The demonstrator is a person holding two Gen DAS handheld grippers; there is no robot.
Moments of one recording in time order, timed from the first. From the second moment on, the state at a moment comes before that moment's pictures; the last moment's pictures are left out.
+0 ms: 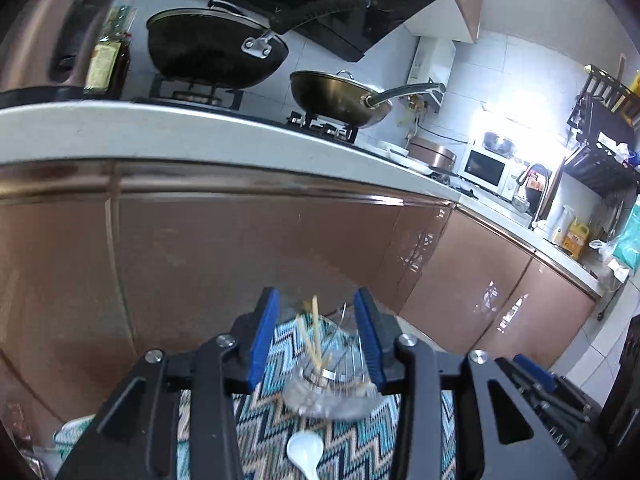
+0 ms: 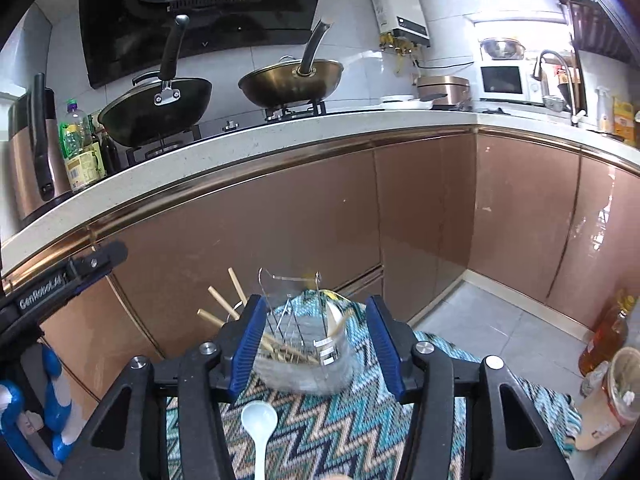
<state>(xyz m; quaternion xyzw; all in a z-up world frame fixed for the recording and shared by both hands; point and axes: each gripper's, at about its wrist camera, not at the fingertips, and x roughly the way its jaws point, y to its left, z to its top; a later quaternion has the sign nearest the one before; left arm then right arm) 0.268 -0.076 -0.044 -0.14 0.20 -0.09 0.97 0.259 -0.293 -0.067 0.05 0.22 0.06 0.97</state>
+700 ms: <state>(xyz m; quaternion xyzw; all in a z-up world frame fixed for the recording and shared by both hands) 0.178 -0.025 -0.059 -0.13 0.23 -0.06 0.96 0.164 -0.283 -0.073 0.06 0.24 0.05 0.97</state>
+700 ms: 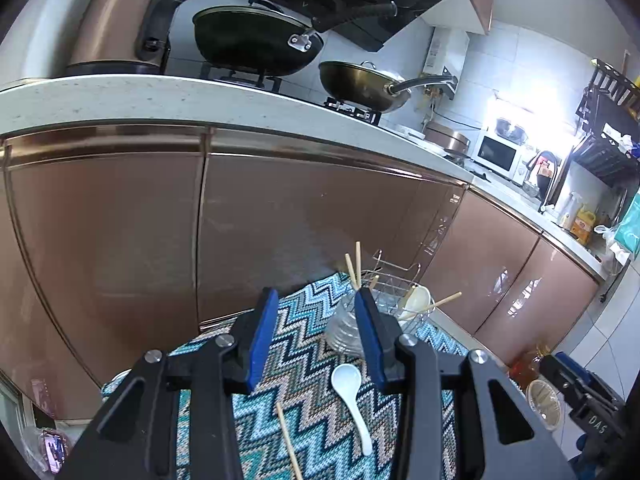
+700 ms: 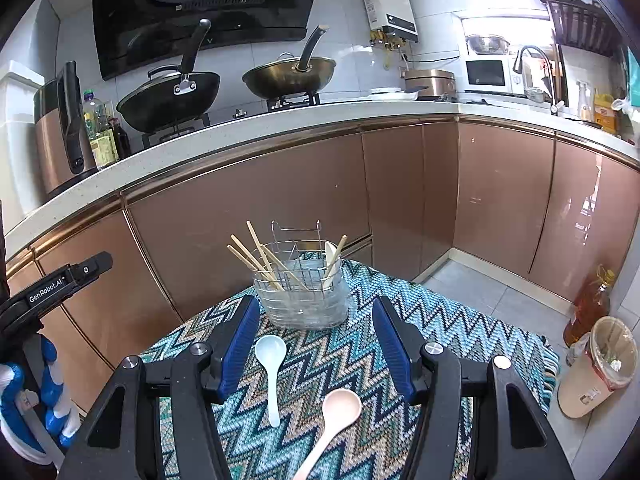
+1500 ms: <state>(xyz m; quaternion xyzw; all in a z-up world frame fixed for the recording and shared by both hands) 0.123 0.007 -0.048 -0.12 0.24 -0.05 0.96 0.091 -0.299 -0.064 0.07 0.22 0.03 0.97</state>
